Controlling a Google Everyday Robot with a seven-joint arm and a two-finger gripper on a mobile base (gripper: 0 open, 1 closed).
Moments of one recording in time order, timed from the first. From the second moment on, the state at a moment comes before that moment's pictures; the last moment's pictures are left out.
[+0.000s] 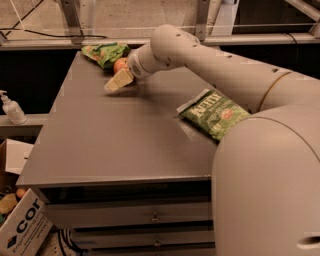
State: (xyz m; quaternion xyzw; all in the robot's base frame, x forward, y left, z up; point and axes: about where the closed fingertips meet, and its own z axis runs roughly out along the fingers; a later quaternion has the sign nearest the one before) arm 0.787 0.111 0.832 -0.46 0.76 0.15 0.44
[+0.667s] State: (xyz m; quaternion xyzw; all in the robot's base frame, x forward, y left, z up) arm 0.784 0.115 0.847 -0.47 0.74 0.17 0.45
